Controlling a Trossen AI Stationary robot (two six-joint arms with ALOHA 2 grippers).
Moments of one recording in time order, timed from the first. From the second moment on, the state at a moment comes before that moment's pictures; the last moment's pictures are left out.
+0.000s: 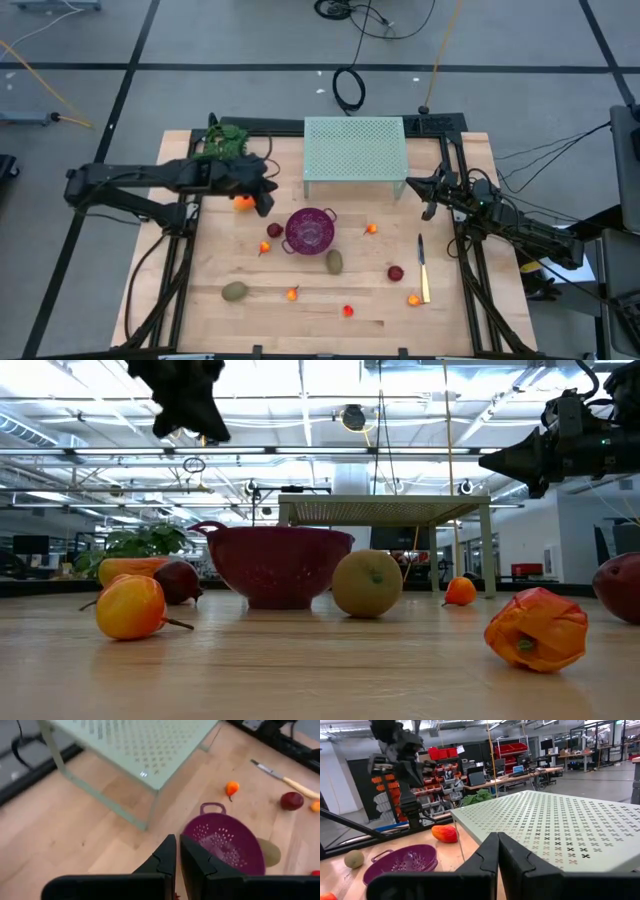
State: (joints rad) left arm 0.09 1.11 0.99 -0.61 -0.20 -0.48; right arm -0.39 0.03 0.01 0.10 -0.03 0.17
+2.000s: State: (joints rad) left arm 0.07 1.44 0.99 -0.56 0.03 -0.86; right arm -0.39 0.03 0.01 0.09 0.01 0.16
